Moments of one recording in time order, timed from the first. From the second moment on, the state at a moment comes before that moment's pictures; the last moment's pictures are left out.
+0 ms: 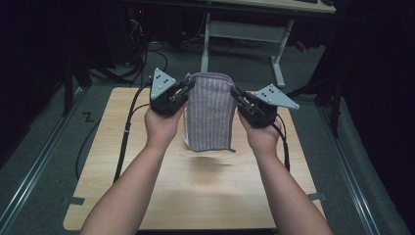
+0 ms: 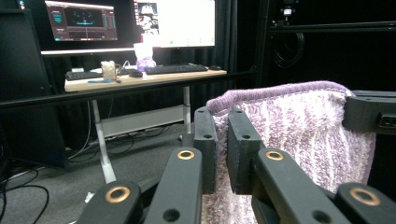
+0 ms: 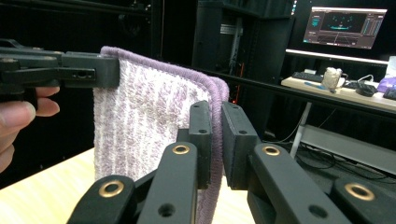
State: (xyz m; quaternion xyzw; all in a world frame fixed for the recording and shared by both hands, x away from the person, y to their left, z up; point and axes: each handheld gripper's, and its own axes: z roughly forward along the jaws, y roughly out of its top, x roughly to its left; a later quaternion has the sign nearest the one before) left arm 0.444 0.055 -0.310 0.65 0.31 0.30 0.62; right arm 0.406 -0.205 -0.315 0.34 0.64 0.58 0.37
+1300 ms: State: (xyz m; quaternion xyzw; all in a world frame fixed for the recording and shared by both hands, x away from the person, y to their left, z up) left arm 0.560 0.039 -0.361 0.71 0.39 0.24 0.54; right arm 0.538 -0.212 -0.353 0.44 0.69 0.49 0.30
